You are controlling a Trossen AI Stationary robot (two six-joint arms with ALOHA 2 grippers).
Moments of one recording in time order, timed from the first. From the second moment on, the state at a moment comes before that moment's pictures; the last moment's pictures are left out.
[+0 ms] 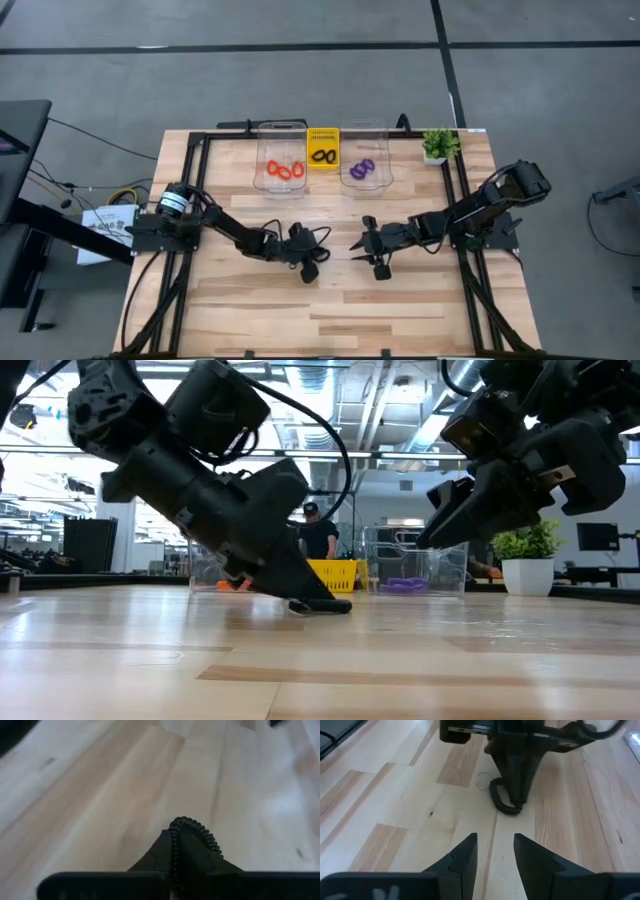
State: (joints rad) left arm -0.32 1.99 0.77 0.54 -0.37 -0.48; right arm 0.27 1.53 0.49 0.44 0.05 -0.01
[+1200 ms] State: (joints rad) left arm -0.58 1.58 0.67 0.40 -0.76 -0.41; right arm 0.27 1.53 0.50 0.91 0.05 -0.08
